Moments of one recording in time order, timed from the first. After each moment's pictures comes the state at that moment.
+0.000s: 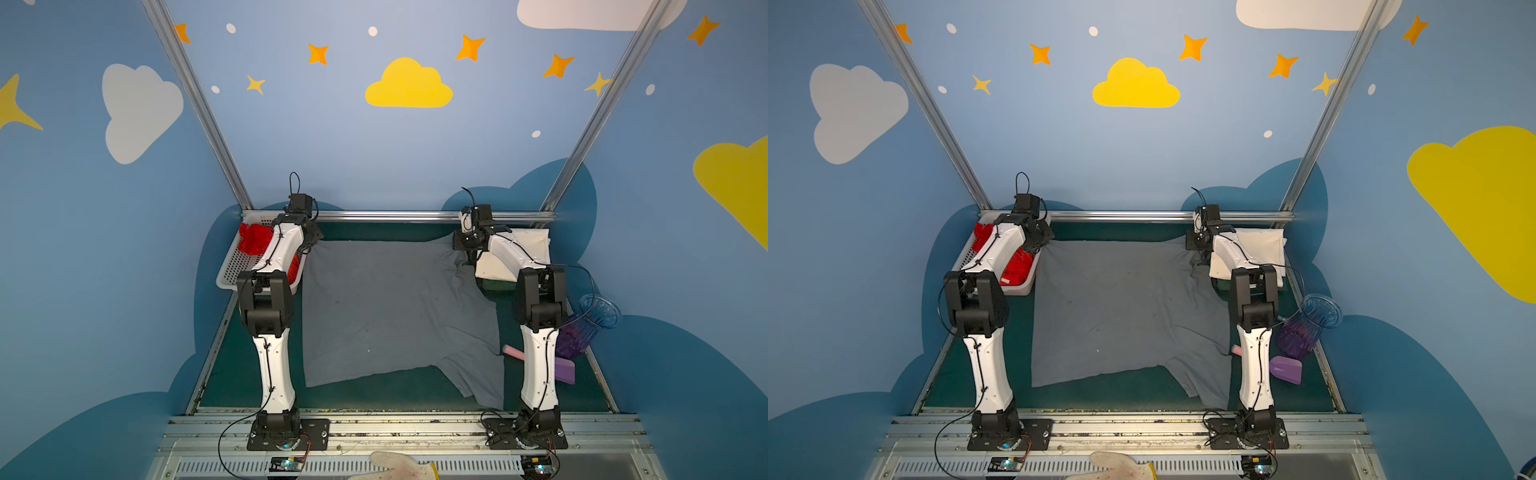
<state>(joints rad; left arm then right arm) 0.01 2.21 2.03 -0.81 -0.15 -0.56 0.20 2.30 1.97 -0.54 -0.14 0.11</state>
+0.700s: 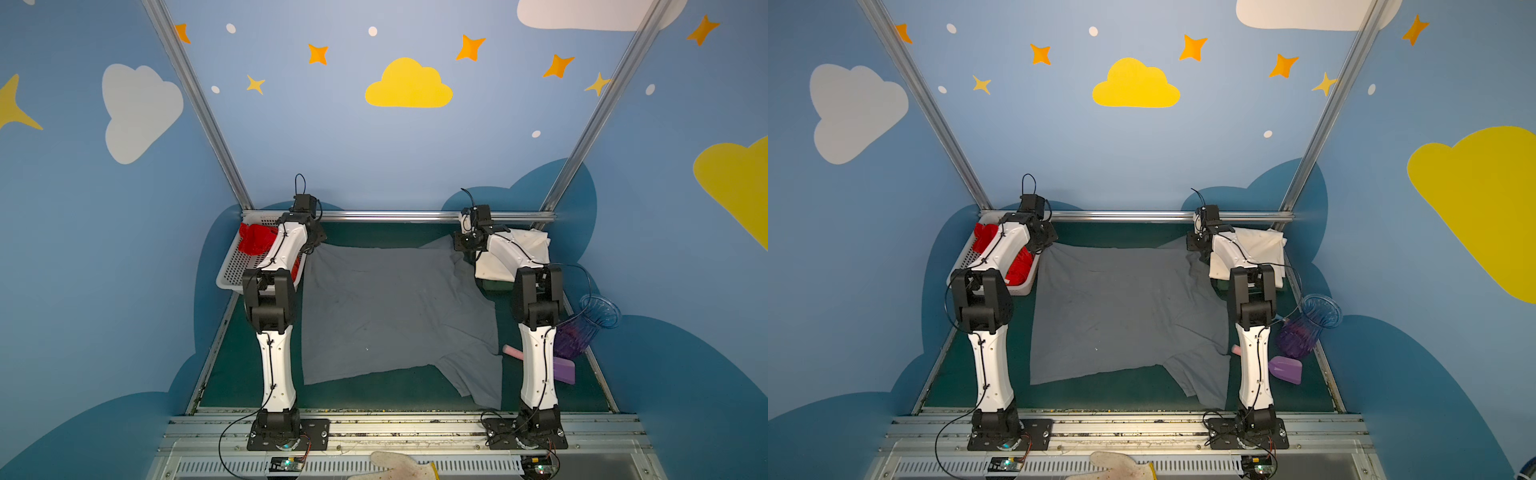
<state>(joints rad) 0.00 2.25 2.08 -0.85 -0.14 -0.54 0.20 2.33 2.00 -0.57 -0.12 0.11</state>
